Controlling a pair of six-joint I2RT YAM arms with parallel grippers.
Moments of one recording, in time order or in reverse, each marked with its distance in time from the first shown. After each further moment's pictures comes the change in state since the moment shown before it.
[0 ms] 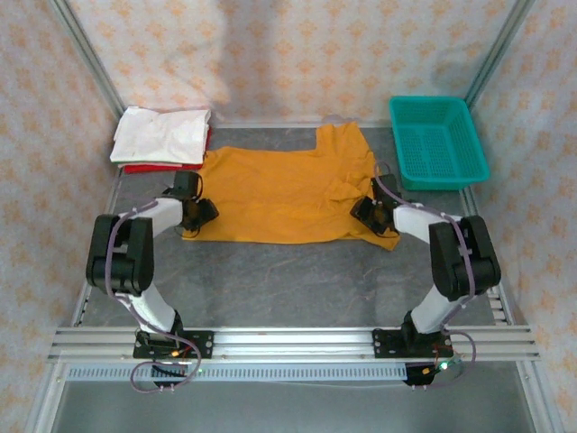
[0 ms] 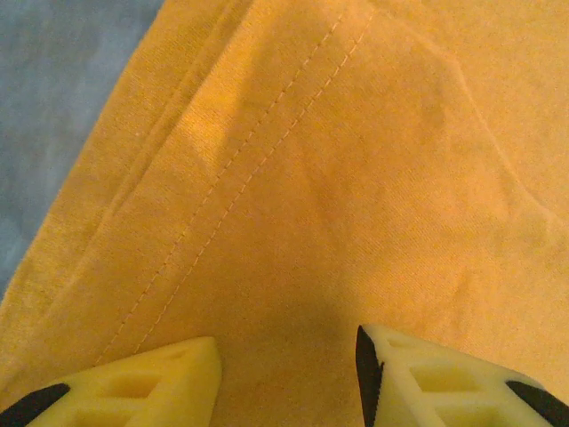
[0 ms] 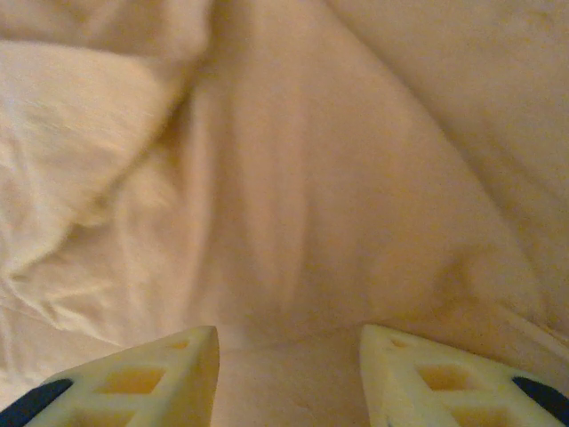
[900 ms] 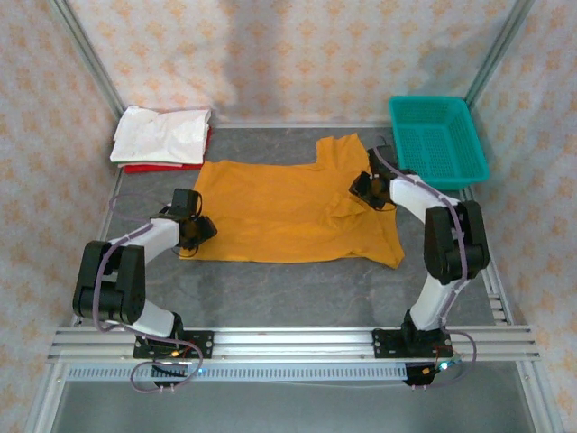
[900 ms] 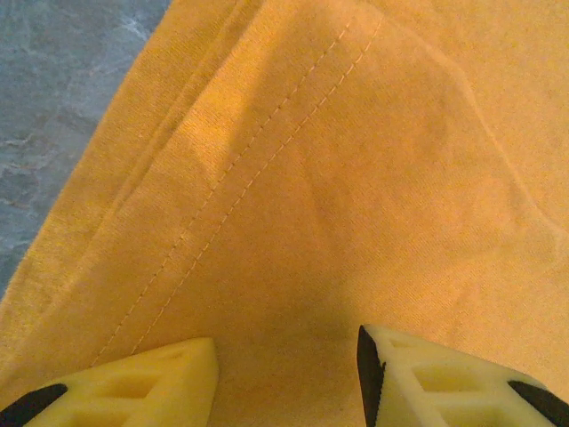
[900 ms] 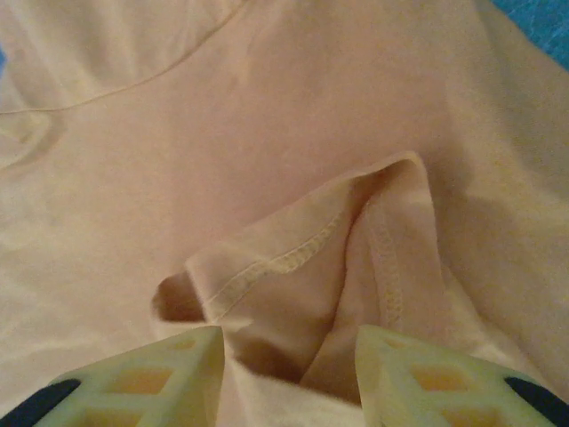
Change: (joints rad) left arm -0.036 -0.164 -0.156 -0.034 -0.032 -0.037; right arm -0.008 0.173 0.388 -0.228 0.031 -0.050
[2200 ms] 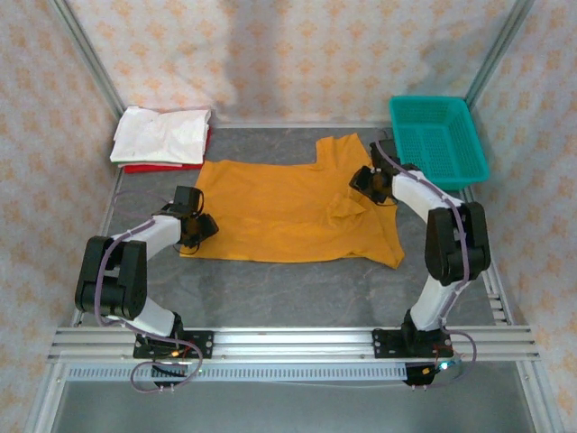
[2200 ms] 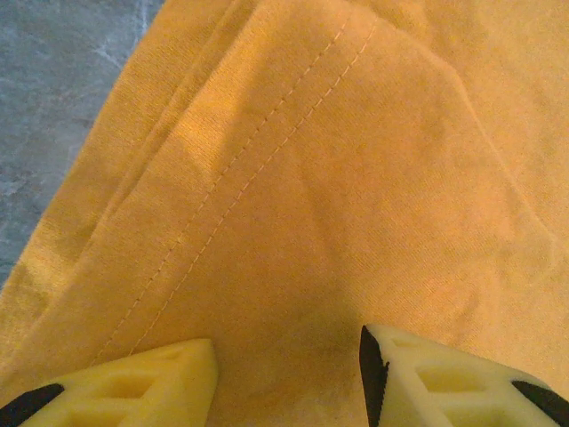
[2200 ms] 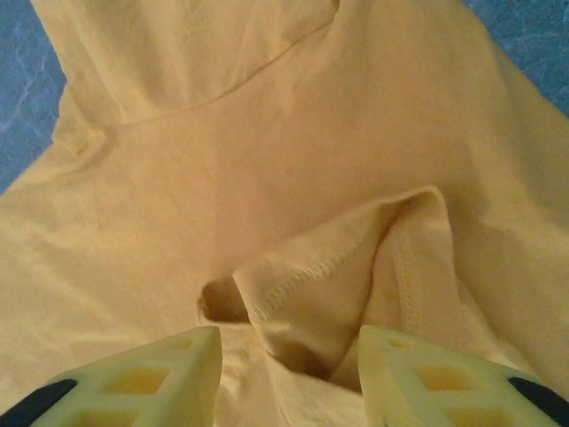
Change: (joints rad) left arm -0.006 0.031 0.027 0.003 -0.003 0.006; right arm -0.006 -0.029 0.040 -0.035 -0.021 -0.056
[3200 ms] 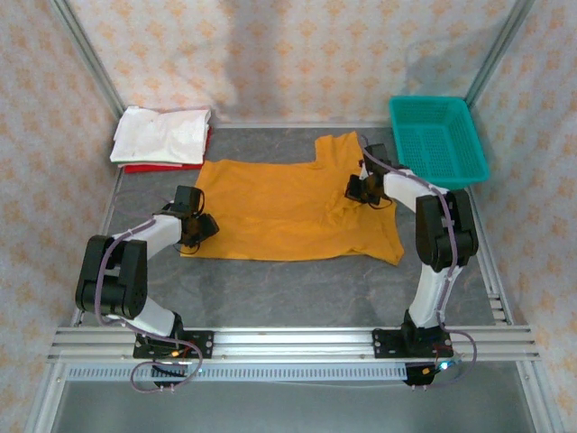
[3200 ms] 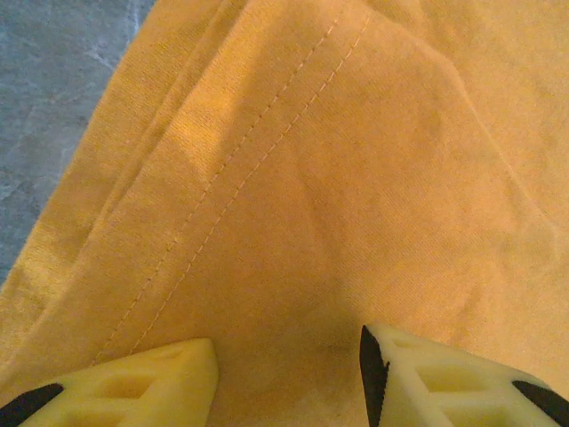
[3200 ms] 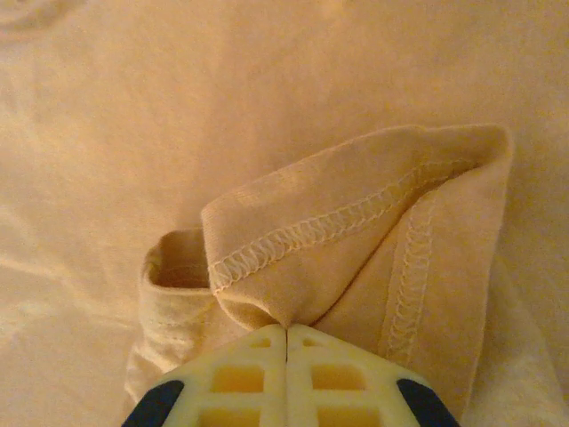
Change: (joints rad) left arm -0.006 0.007 0.004 0.001 -0.001 0.002; right arm 0.013 0.135 0.051 0.014 -0.100 -0.246
